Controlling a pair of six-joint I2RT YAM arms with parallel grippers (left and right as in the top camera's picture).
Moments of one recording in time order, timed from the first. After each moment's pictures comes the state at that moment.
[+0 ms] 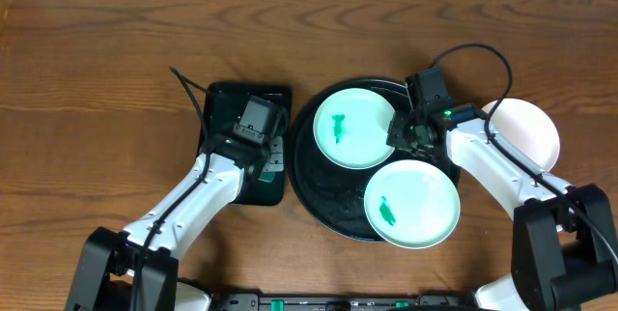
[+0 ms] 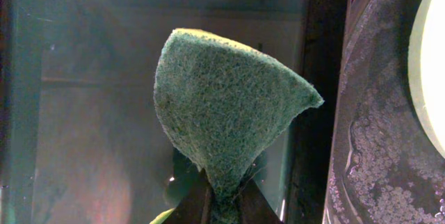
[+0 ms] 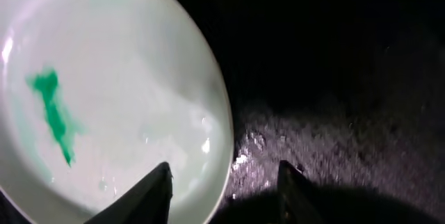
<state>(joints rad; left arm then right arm) -0.40 1.50 0.83 -0.50 -0.11 -0.40 0.32 1.70 1.02 -0.54 -0.07 0.59</state>
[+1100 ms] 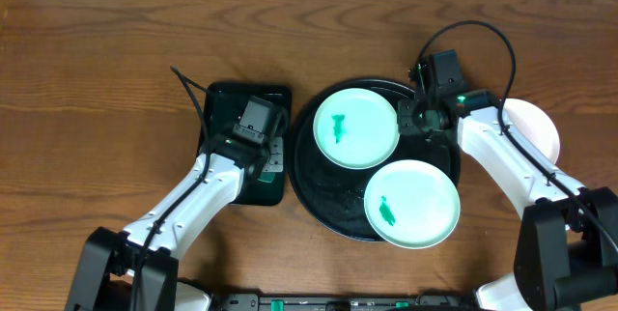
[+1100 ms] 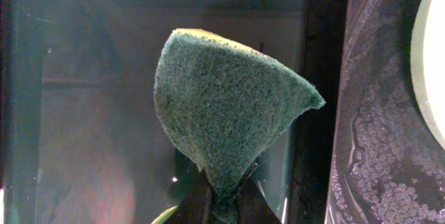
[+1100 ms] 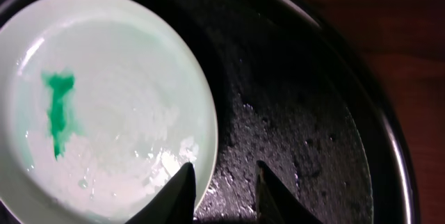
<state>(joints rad) -0.40 1.50 0.83 -0.51 -0.11 -0.38 0.26 1.70 1.11 -0.57 -0.06 0.26</state>
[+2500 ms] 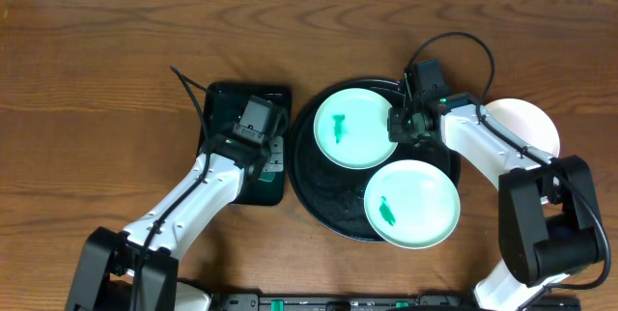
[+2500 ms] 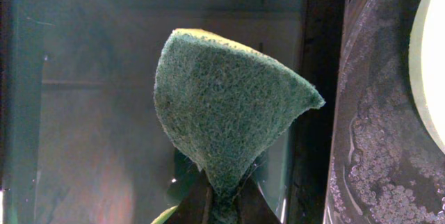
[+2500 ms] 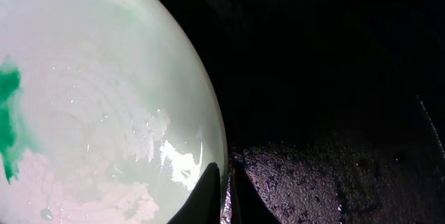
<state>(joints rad) -0.40 1.50 0.83 -0.50 -0.11 -0.38 0.29 1.82 1.09 -0.50 -0.08 0.30</state>
